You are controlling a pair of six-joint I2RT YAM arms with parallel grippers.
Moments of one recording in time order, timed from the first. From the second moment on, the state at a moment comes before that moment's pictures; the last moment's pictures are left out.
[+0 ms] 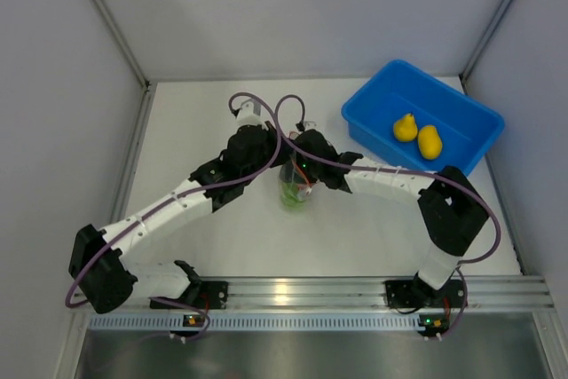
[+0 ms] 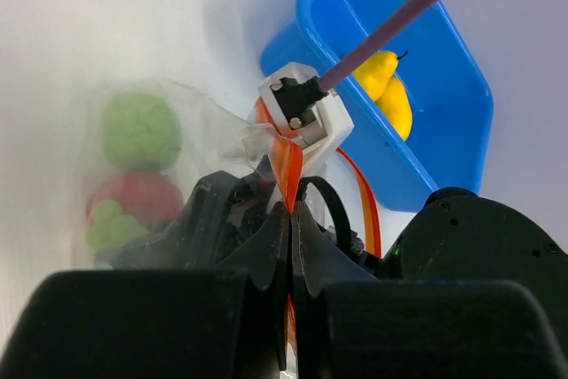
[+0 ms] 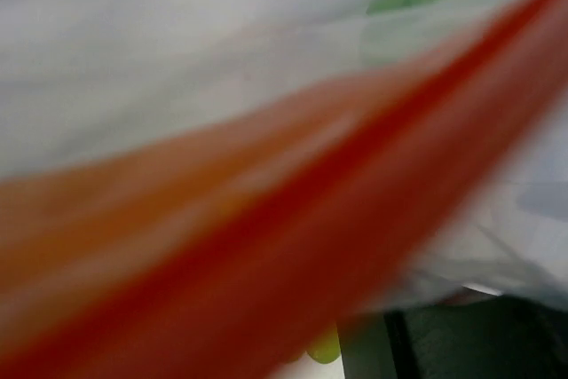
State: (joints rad) left arm -0.77 1.26 1.02 -0.09 -0.25 -0.86; right arm 0.83 1.71 1.15 -0.17 0.07 0.70
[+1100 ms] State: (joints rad) left arm -0.75 1.23 0.94 -0.07 -0.25 -0.86; right arm 0.88 1.68 1.08 -0.10 0.13 0.60
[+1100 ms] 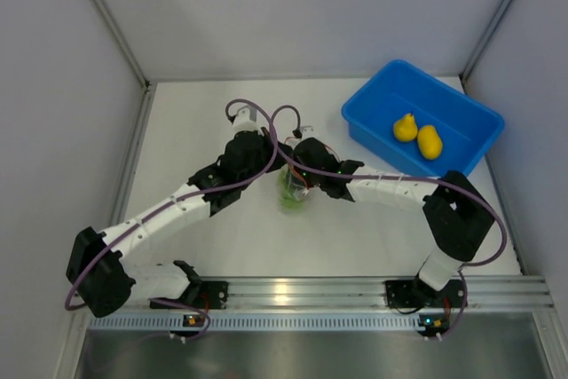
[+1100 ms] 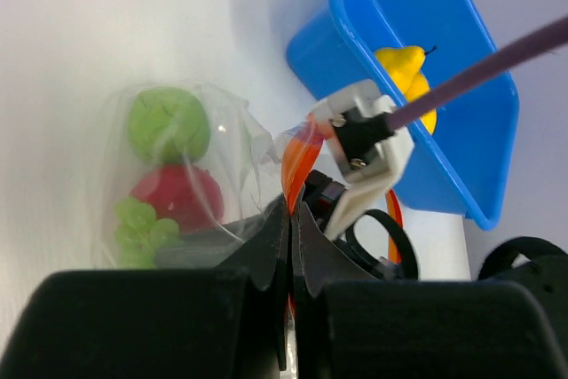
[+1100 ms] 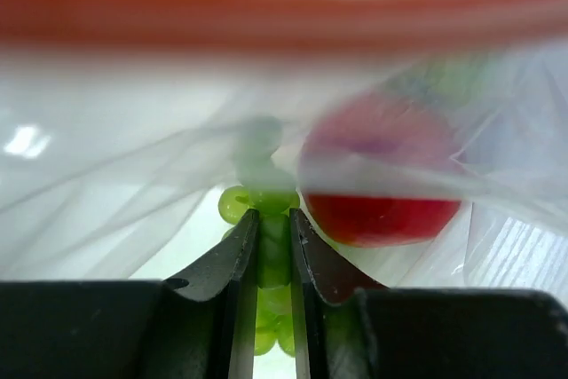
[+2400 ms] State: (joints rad) left arm -0.73 1.24 0.93 -0.05 -0.23 -0.86; right arm 0.88 1.28 1.20 -0.28 0.30 0.43
